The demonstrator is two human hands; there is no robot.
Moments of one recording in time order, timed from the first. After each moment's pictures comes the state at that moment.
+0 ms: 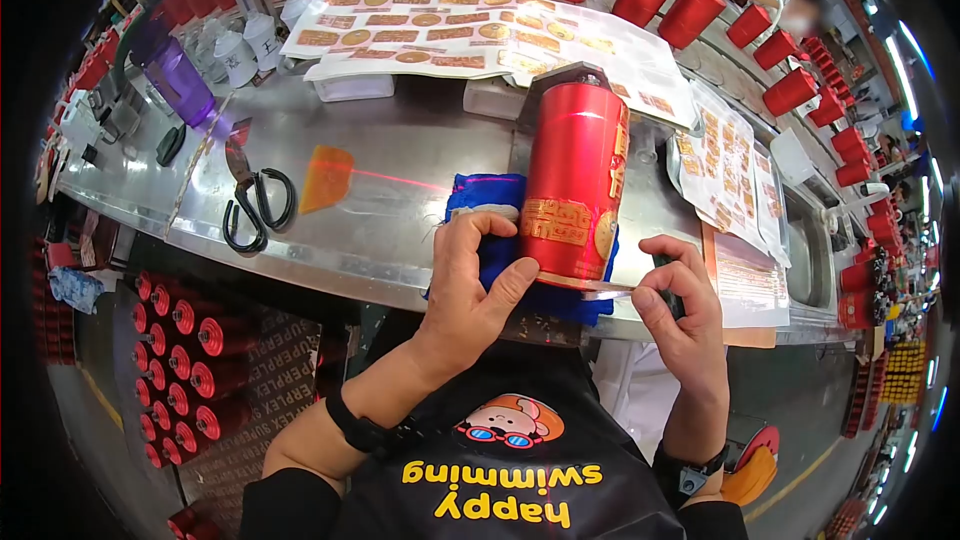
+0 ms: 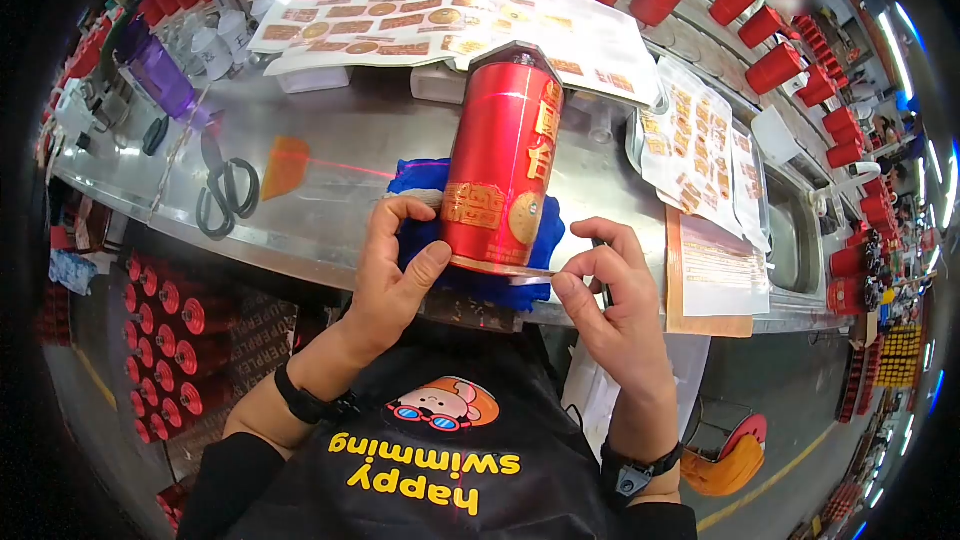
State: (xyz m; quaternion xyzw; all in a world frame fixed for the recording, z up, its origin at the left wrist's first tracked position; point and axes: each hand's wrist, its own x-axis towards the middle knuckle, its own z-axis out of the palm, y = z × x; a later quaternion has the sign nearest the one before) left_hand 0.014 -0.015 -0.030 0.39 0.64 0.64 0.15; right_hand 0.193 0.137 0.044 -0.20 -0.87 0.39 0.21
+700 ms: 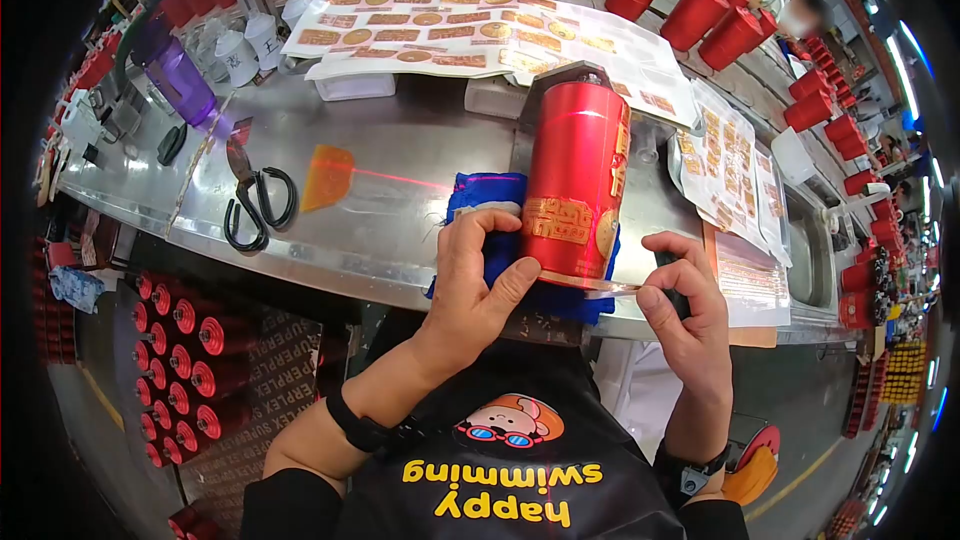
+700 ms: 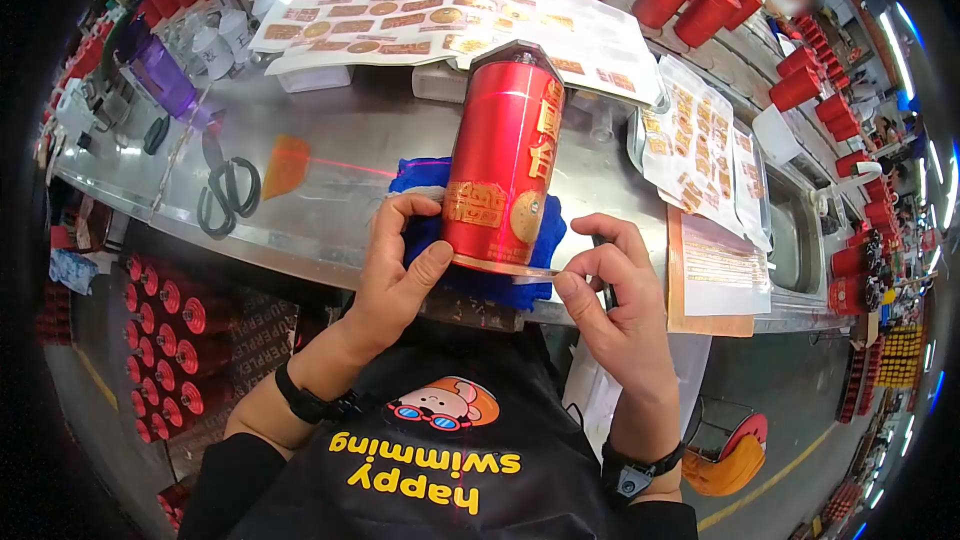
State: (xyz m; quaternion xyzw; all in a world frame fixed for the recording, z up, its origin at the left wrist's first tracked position) left_hand 0.012 -0.015 -0.031 0.42 0.65 0.62 0.13; right_hand 0.191 0.135 0.050 -0.19 -0.87 0.39 0.22
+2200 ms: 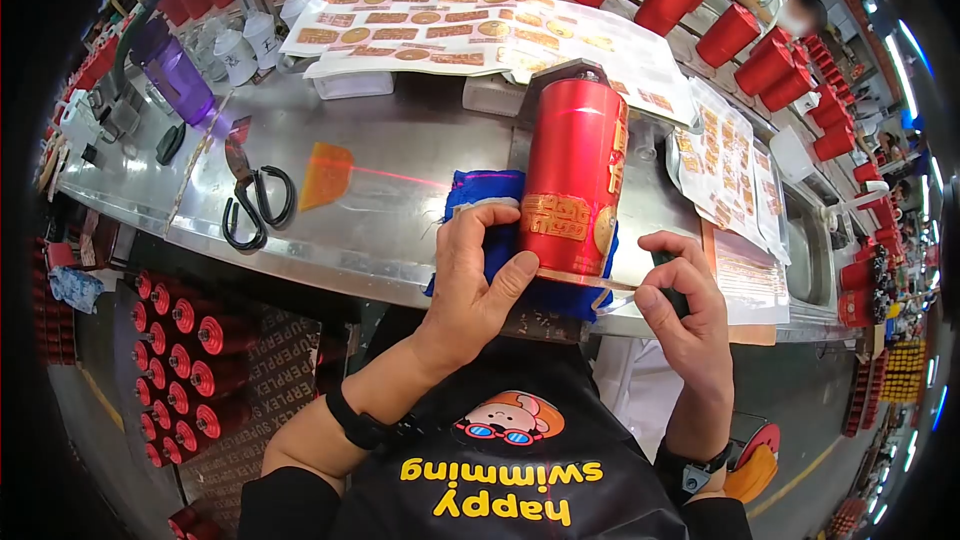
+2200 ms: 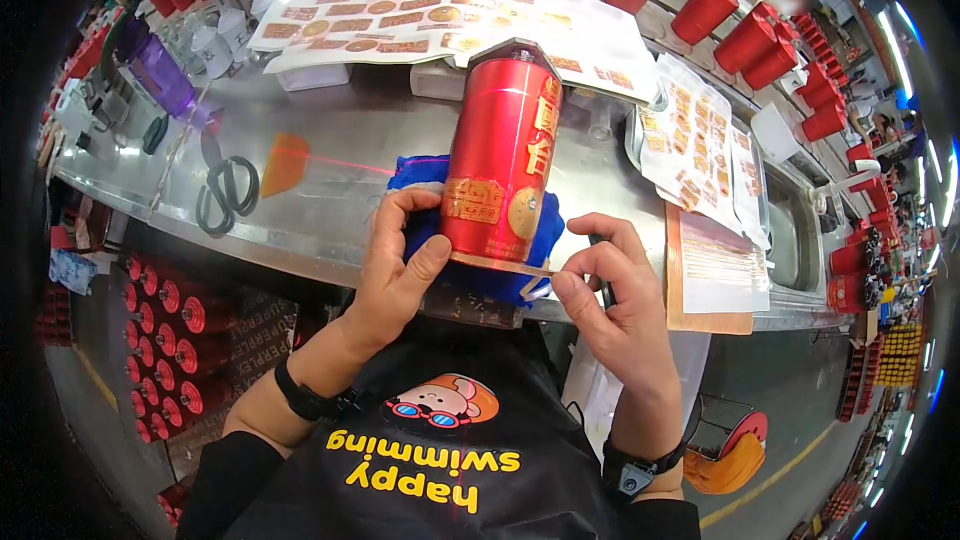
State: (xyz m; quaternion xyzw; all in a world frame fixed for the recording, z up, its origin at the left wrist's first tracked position) left_hand 0.014 -0.012 -0.032 0.41 0.65 0.63 0.14; right_hand 0.192 0.136 0.052 -0.19 -0.87 0.40 0.21
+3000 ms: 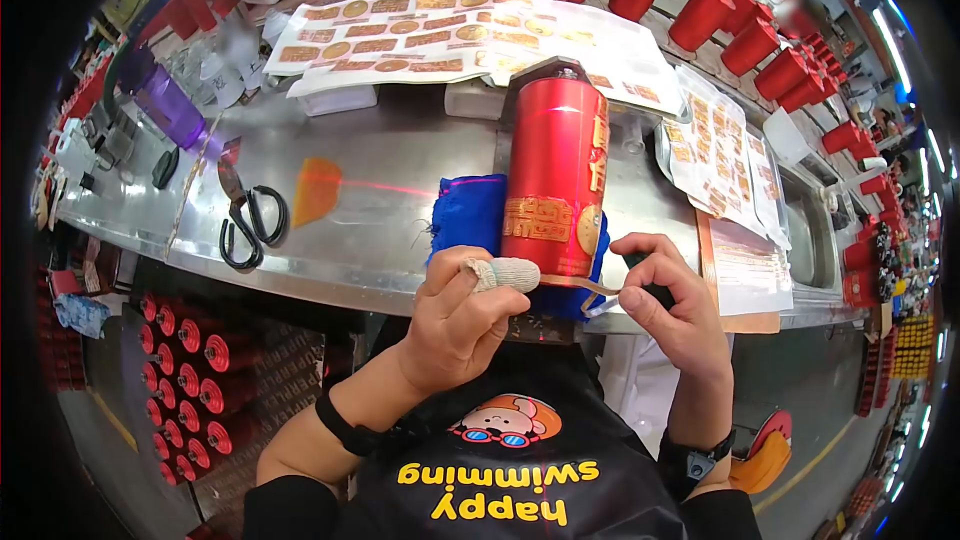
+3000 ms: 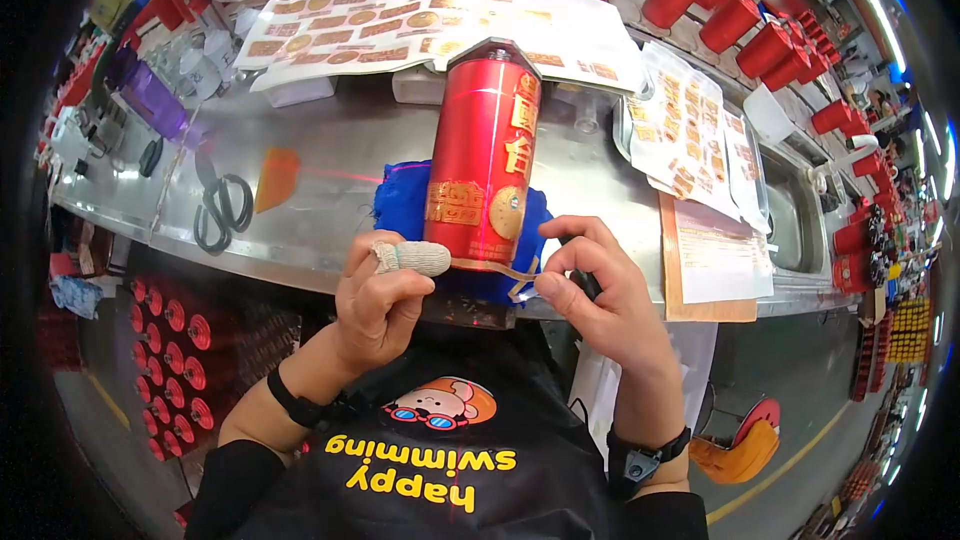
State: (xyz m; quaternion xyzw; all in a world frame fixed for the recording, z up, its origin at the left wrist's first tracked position) left_hand 0.010 -0.028 -0.021 0.61 0.57 0.54 -0.08; right_hand 0.195 0.148 0.042 -0.17 -0.84 0.49 0.16
